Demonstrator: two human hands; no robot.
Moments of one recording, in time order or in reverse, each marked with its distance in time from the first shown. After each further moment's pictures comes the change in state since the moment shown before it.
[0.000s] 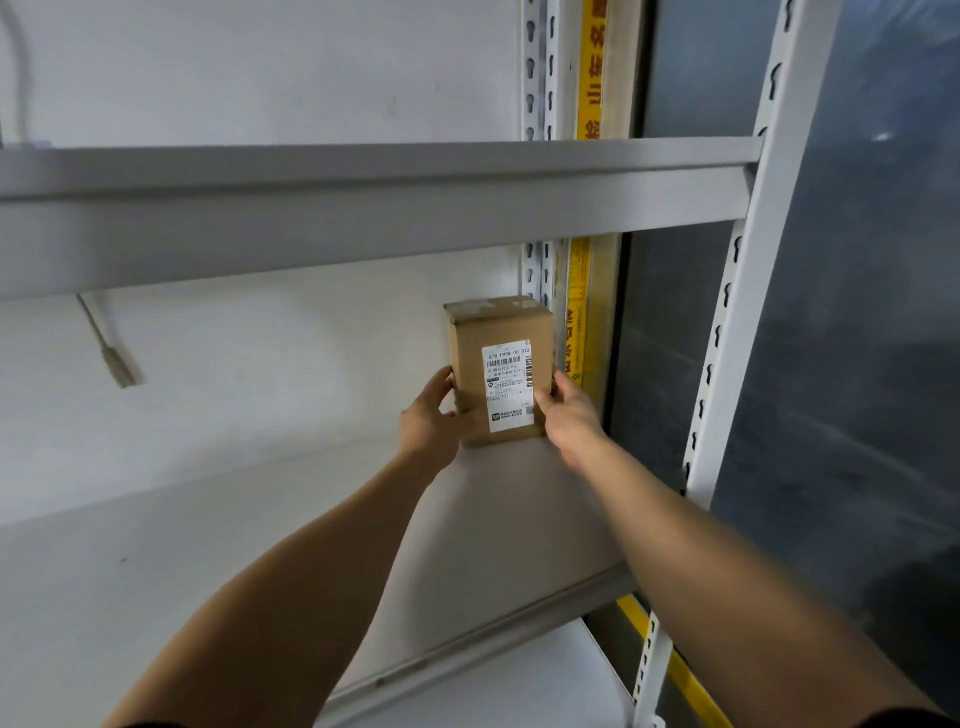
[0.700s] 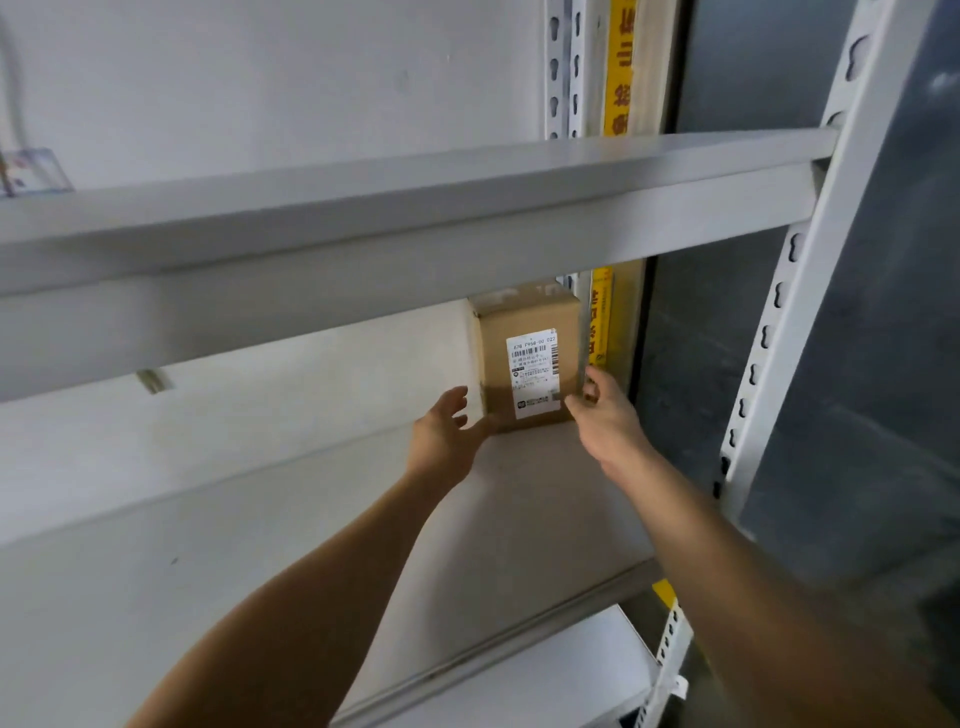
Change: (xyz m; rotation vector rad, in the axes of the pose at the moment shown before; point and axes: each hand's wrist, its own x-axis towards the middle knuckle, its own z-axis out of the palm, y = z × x) left_hand -0.020 0.003 -0.027 0.192 -0.051 -0.088; right_hand -0.033 -0.015 -0.006 -0.156 0.051 0.028
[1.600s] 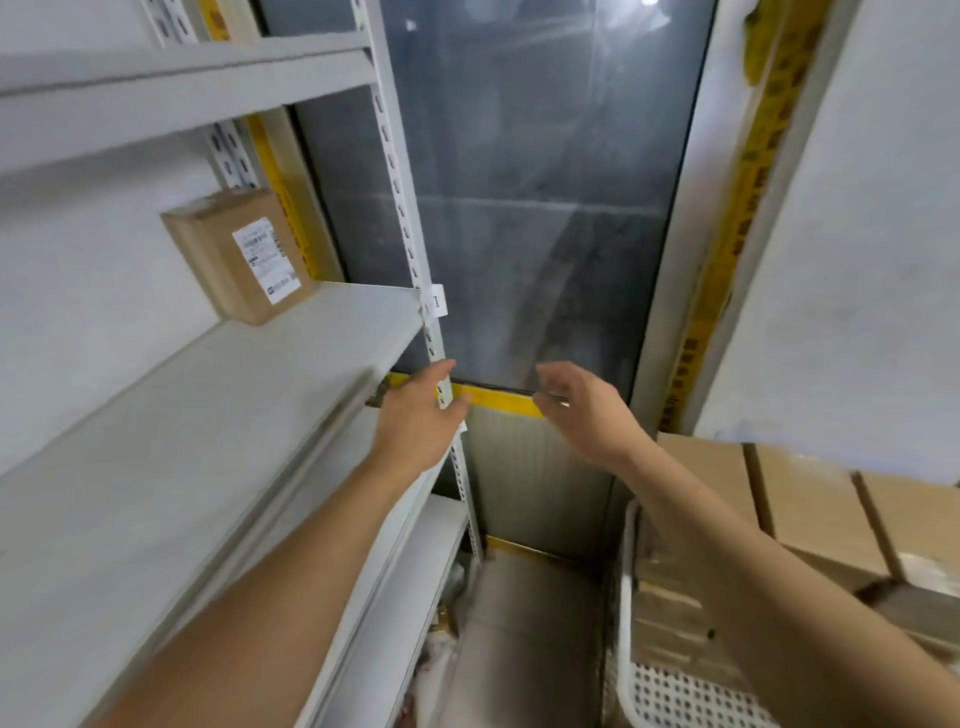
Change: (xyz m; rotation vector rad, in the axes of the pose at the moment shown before) left_hand -0.316 0.002 -0.046 0.255 -0.720 0.611; right_hand -0.486 0.038 -0.058 -0.517 0.484 0.189
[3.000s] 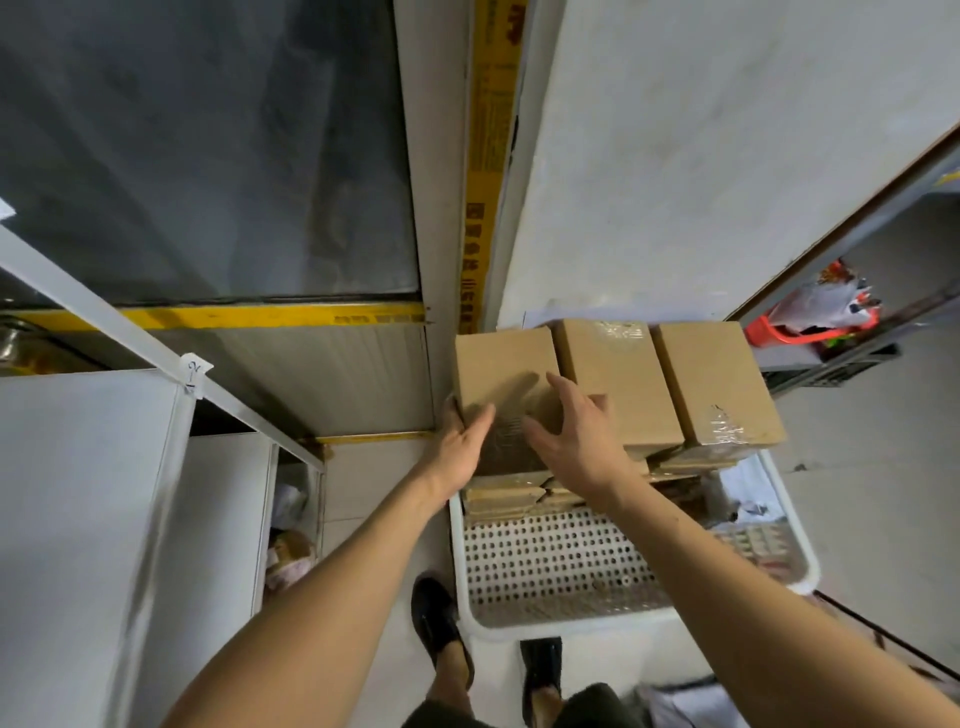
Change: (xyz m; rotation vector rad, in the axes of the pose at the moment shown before) left_hand 0.002 0.062 0.366 -0.527 -0.896 -0.410; right_hand -0.070 0.261 -0.043 -0.177 0.052 0.674
